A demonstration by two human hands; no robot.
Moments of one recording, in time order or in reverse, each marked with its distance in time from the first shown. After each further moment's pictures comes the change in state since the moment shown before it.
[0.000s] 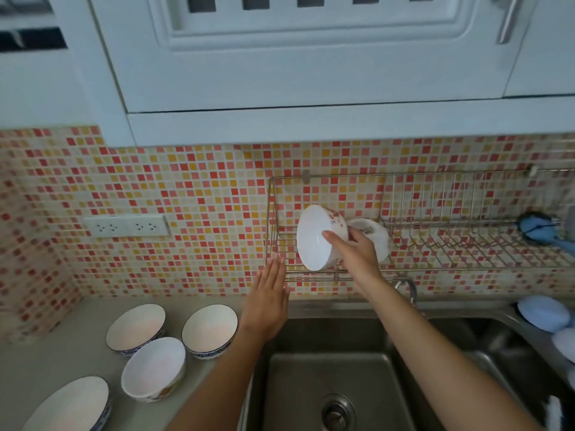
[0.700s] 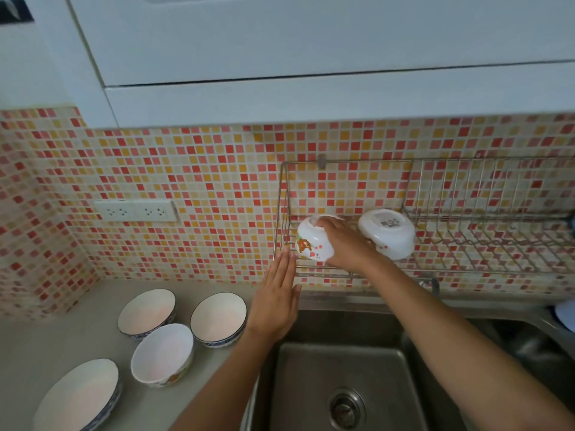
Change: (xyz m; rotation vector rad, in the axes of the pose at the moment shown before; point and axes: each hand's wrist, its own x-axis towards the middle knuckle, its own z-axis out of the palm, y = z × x) left_hand 0.001 -0.002 0.009 -0.029 0.051 -0.003; right_hand 0.066 0.033 0.022 -1.134 -0.496 -0.431
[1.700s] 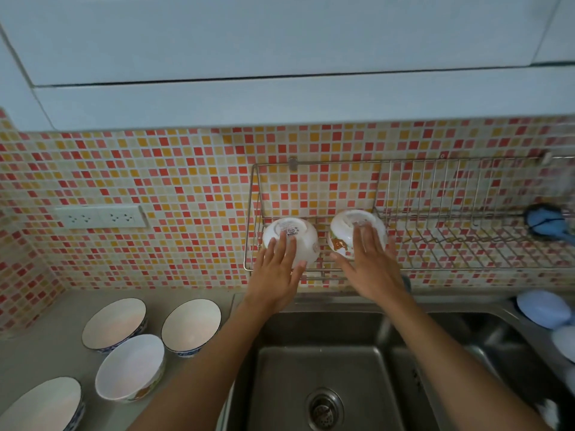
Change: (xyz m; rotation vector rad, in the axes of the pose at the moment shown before) left_hand 0.056 0.047 -0.009 0.015 -0.179 0.013; right_hand -0.069 0.067 0.003 -0.276 0.102 0.350
